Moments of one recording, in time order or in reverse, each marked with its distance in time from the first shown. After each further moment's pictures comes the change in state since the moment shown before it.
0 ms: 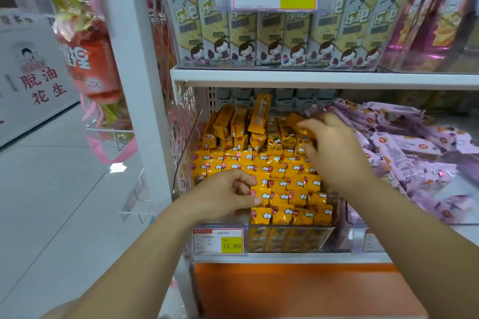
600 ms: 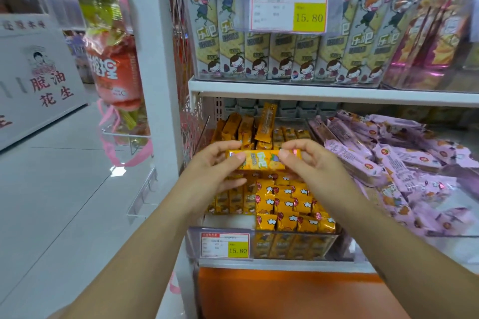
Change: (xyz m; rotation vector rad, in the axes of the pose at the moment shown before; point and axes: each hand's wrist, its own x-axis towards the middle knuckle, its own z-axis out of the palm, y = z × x) left_hand -0.018 0.018 -0.020 -0.708 0.314 0.151; right_hand -0.027 -0.041 -0.010 0.955 -0.234 0.253
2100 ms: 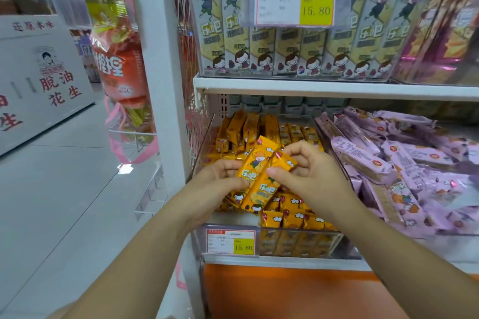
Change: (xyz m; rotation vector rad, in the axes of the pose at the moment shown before) left_hand -0.006 -0.012 -0.009 0.170 -0.078 -0.159; right_hand -0.005 0.007 0.014 -0.012 -0.048 -0.094
